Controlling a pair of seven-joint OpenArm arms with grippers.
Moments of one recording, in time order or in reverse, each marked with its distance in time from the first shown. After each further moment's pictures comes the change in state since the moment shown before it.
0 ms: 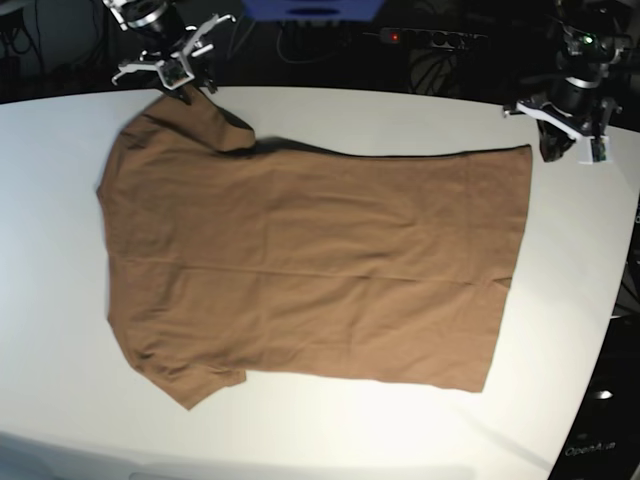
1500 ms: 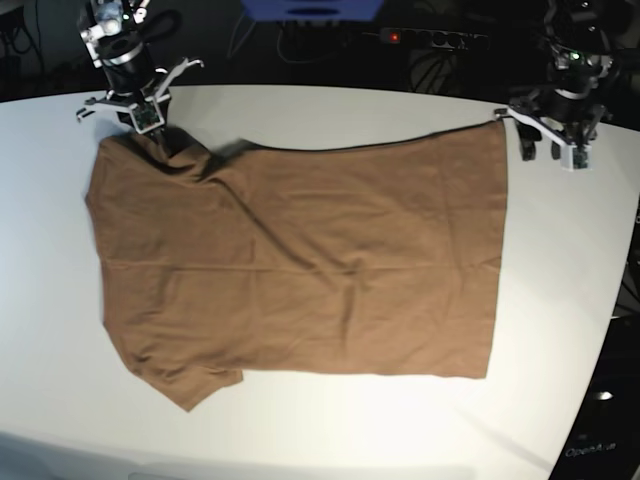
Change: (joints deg) left arm -4.7 -0.1 3.4 -7.1 7.3 -0.3 0.1; right arm 4.9 2.7 2.6 4.6 -0.5 -4.0 -9.2
